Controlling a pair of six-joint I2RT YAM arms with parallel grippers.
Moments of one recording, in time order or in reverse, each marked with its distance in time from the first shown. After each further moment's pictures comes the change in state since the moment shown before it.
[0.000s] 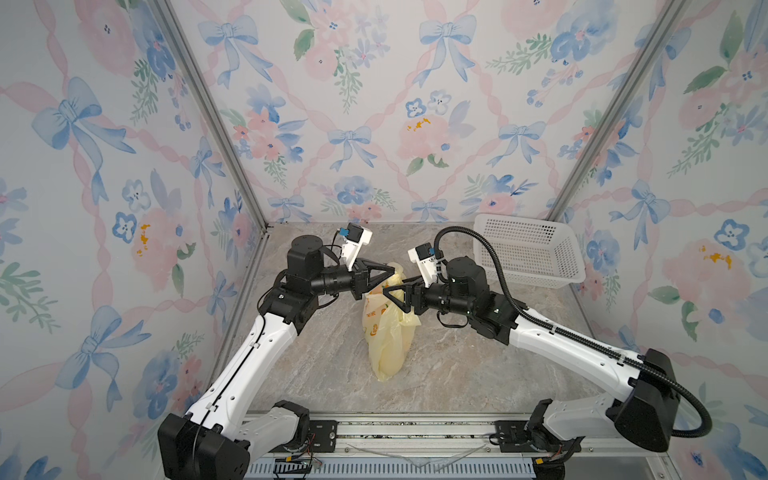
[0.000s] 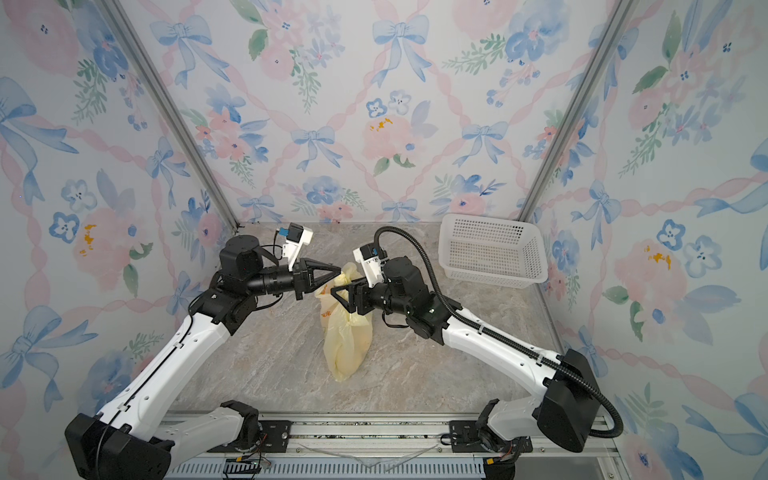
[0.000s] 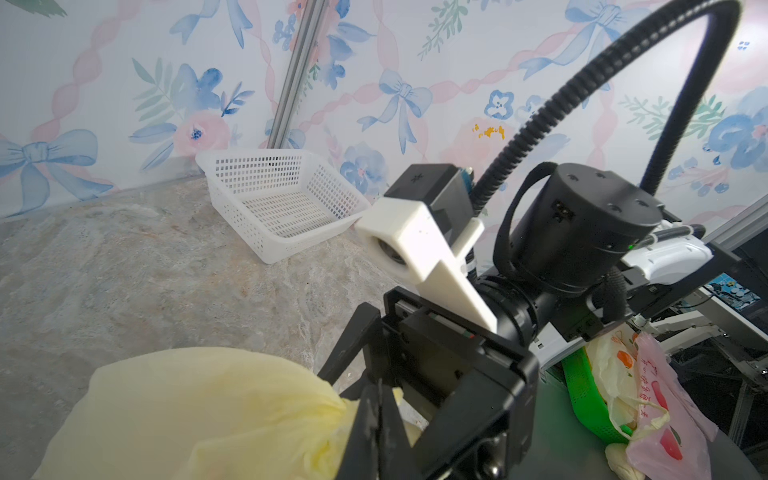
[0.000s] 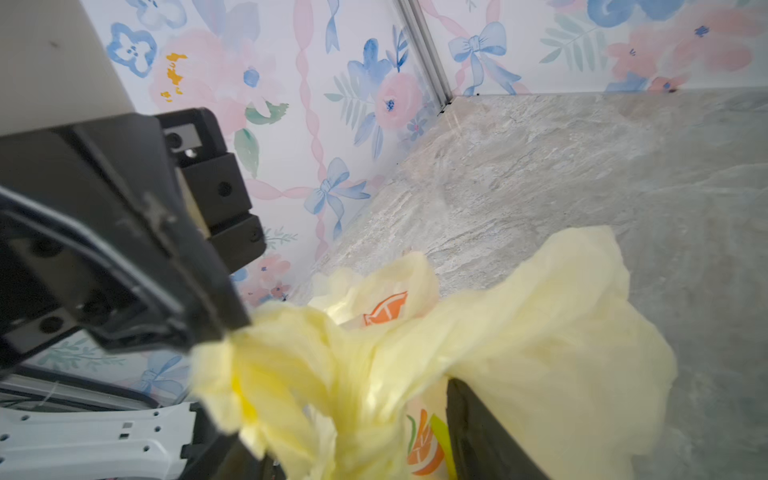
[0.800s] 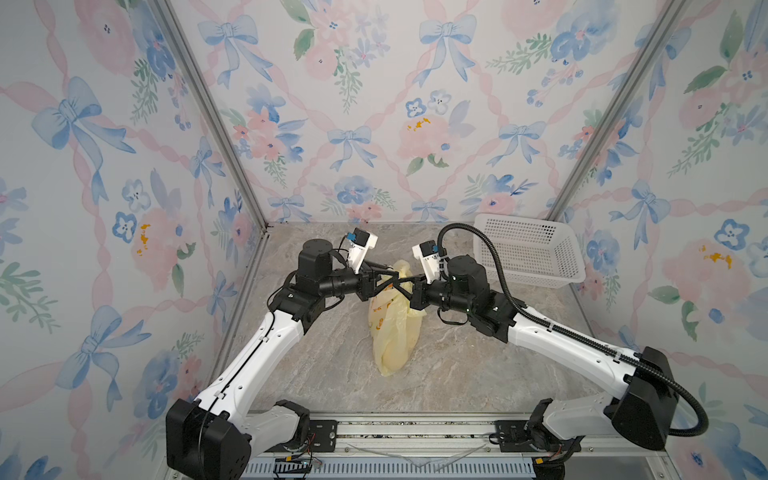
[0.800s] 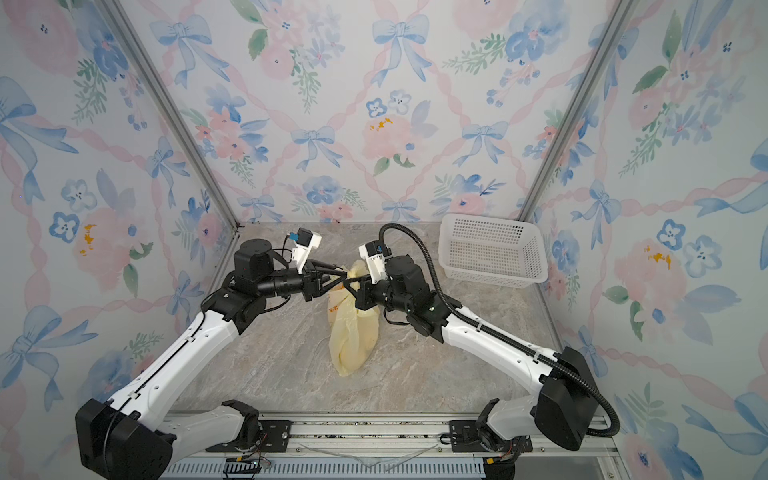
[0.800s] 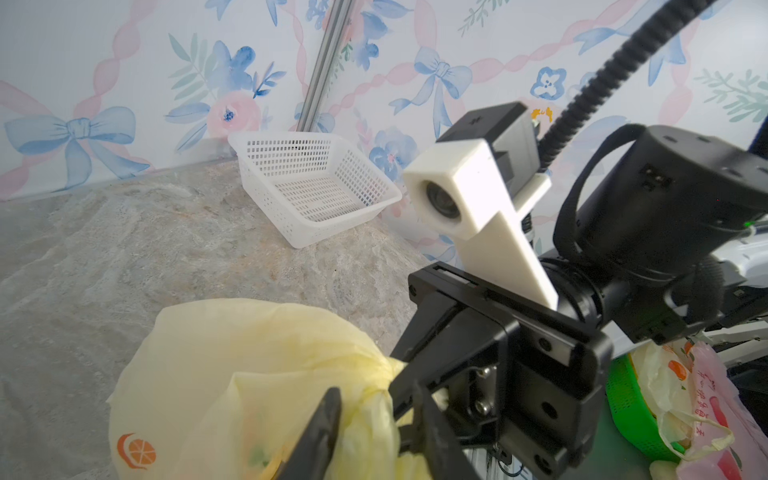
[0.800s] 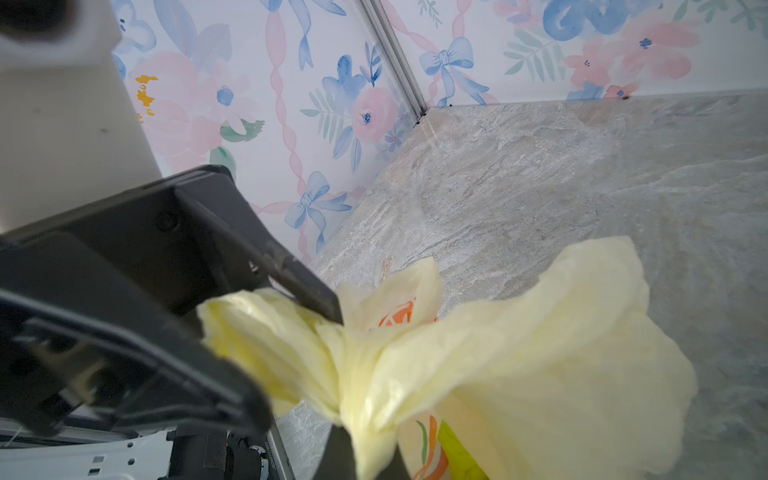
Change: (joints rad) left arm -0.023 0.040 -0.053 0.006 -0.112 0.071; right arm -0.035 -0.008 -0.028 0.030 0.020 0.016
